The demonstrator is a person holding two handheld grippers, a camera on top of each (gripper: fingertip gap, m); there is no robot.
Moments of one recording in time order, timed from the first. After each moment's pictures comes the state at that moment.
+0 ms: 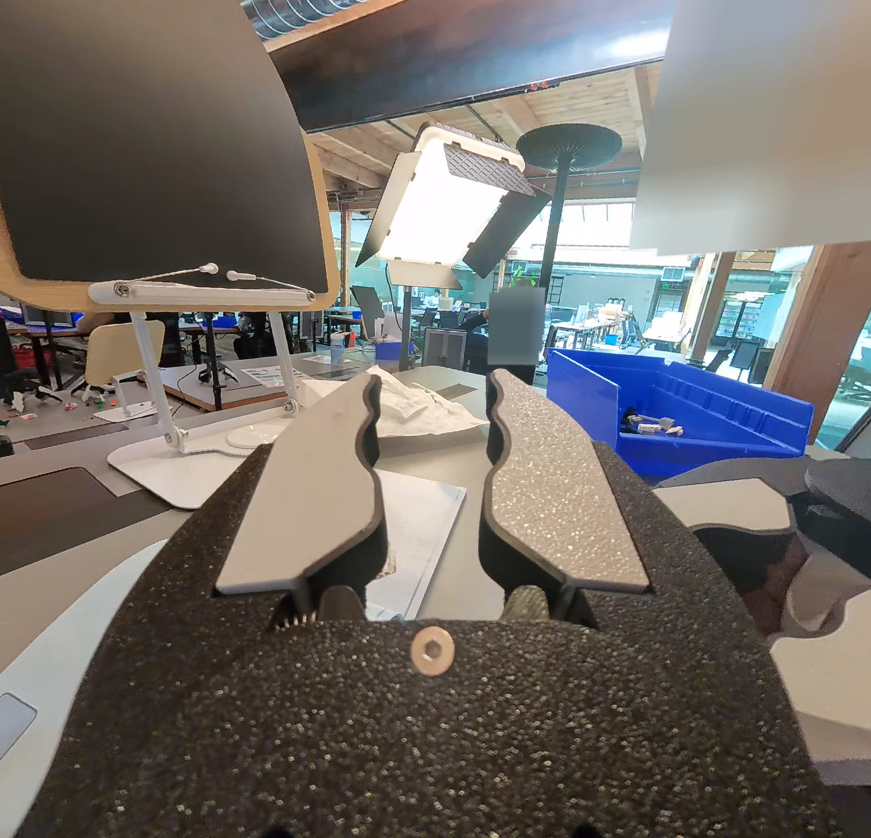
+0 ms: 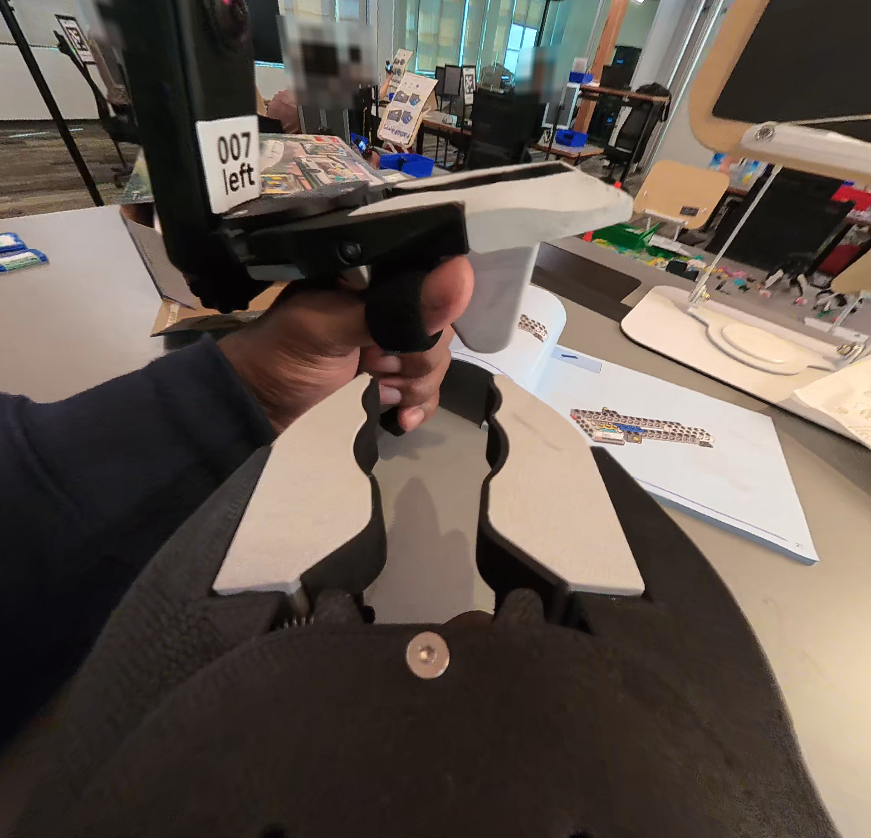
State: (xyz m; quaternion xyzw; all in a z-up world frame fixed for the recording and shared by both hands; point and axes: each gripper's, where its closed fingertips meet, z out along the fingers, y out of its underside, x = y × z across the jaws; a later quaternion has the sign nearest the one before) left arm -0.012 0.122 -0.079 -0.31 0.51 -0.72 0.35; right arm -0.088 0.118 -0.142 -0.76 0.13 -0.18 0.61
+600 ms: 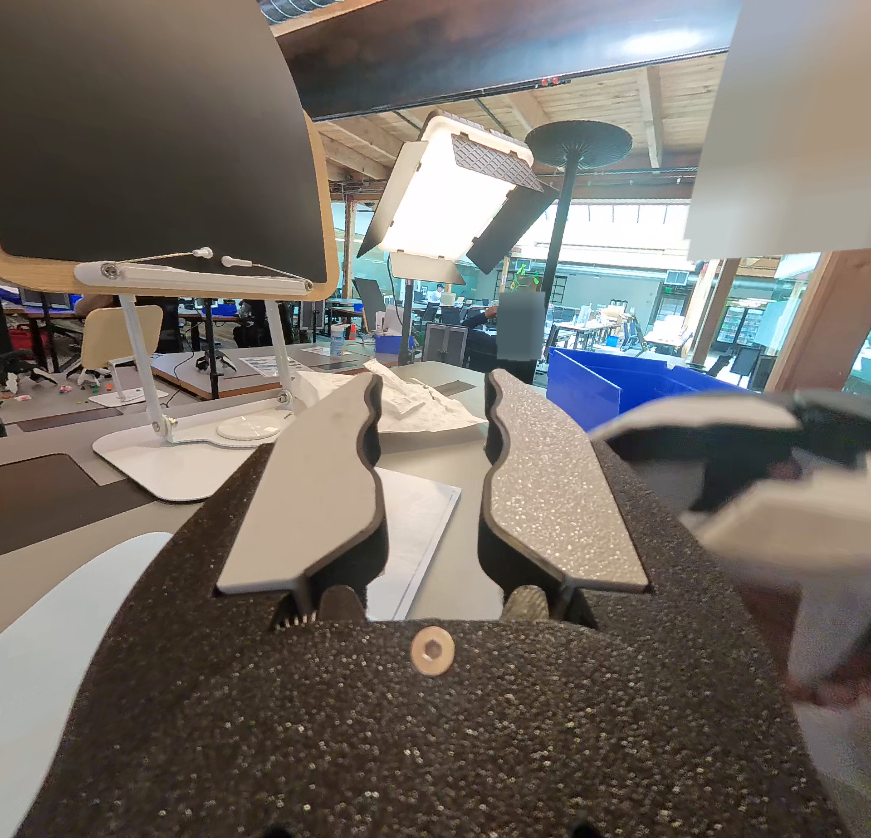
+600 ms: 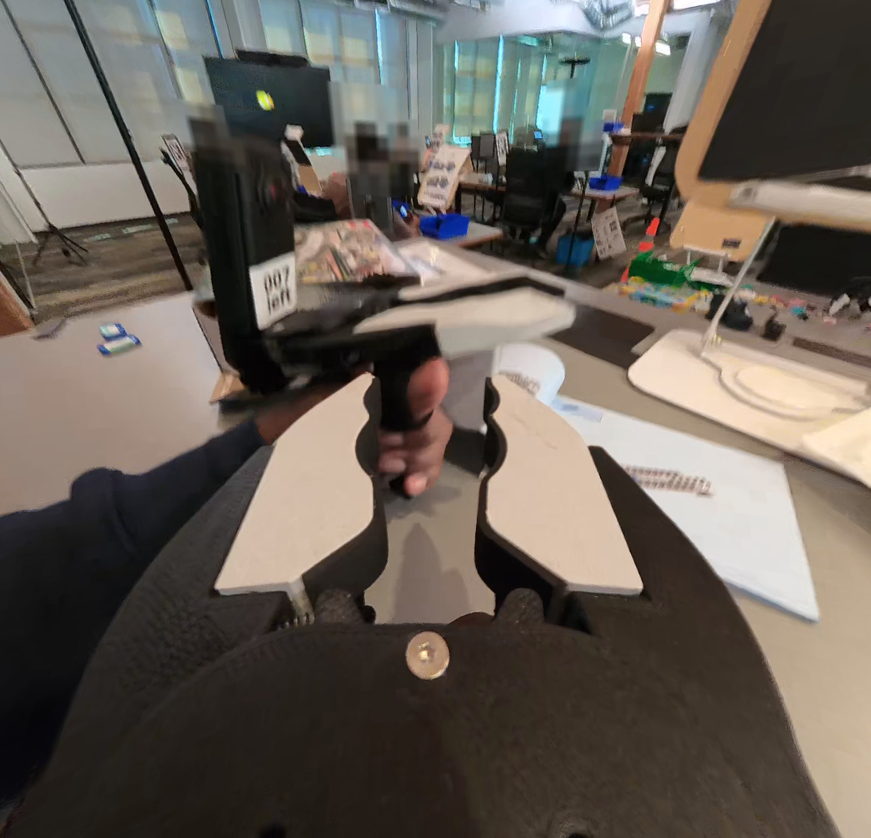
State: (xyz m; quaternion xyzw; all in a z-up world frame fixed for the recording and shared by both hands) left arm -0.005 0.115 -0.082 -0.32 0.51 -0.72 0.34; right arm -0.077 0.104 -0.092 -0.72 0.12 -0.12 0.67
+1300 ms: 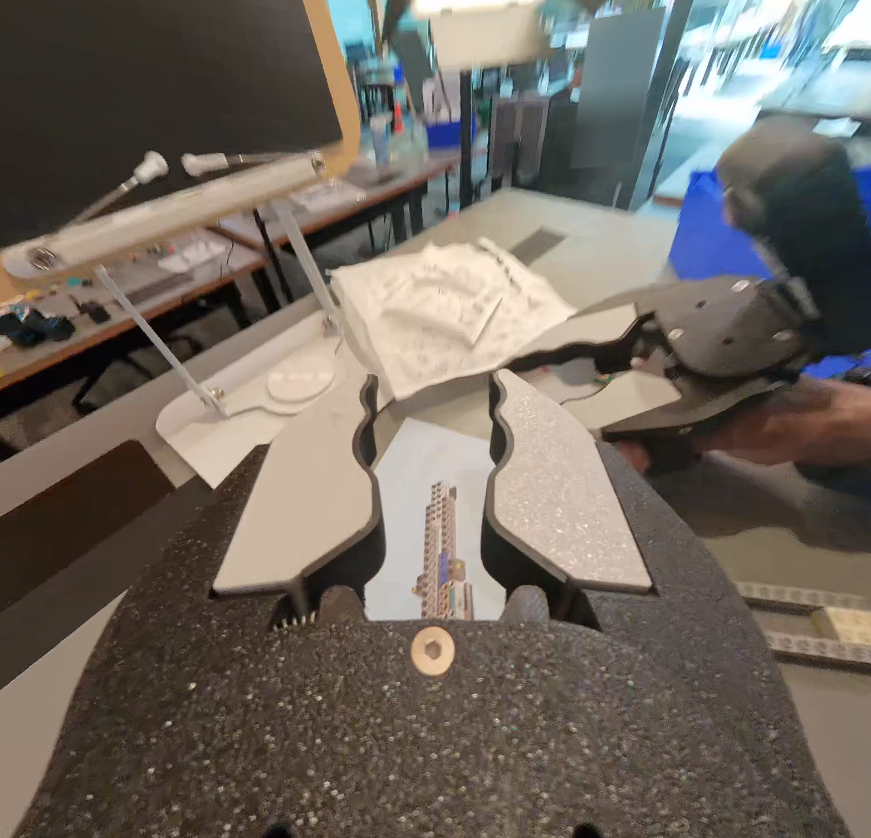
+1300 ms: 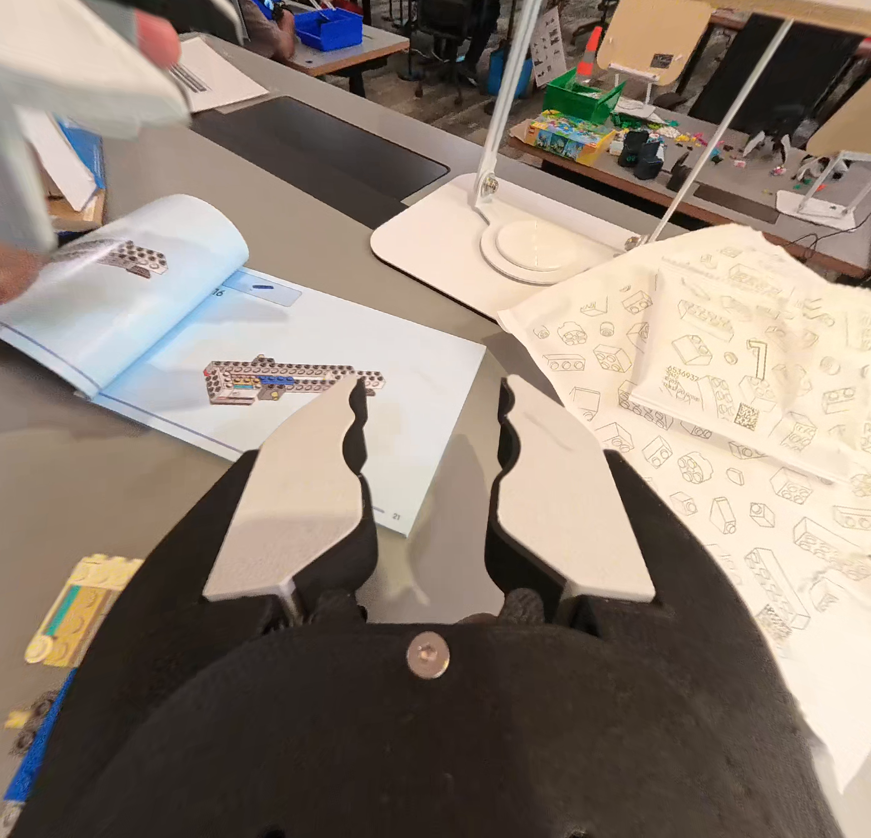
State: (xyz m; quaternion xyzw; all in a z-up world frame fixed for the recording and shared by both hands) left arm 0.099 0.089 -0.088 -0.40 0.68 -0.51 0.34; right arm 0.131 0.035 -0.169 -0.81 0.20 -0.16 0.53
